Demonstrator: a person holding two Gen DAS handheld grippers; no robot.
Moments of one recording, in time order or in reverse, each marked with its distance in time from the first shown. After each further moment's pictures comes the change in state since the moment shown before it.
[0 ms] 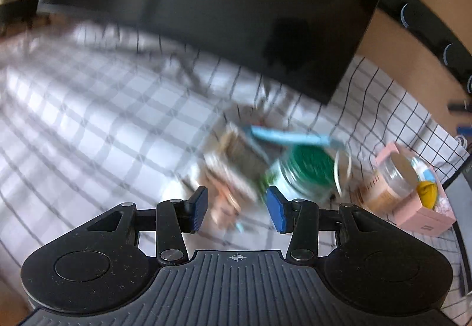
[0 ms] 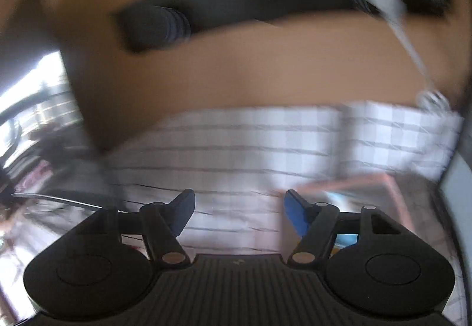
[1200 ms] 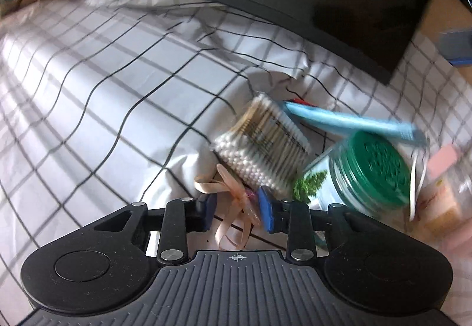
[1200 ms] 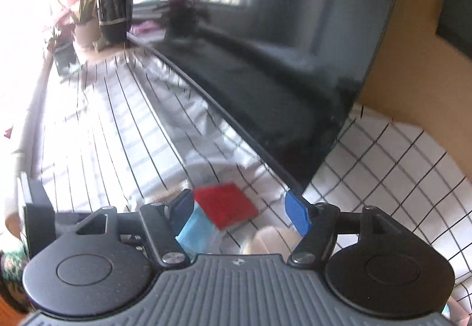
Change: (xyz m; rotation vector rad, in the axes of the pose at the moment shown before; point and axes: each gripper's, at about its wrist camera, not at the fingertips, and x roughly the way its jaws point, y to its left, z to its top) left arm 0.098 -0.020 -0.014 -0.054 0.080 0.151; right arm 0.080 0.174 -0.032 -0.696 0.294 0.354
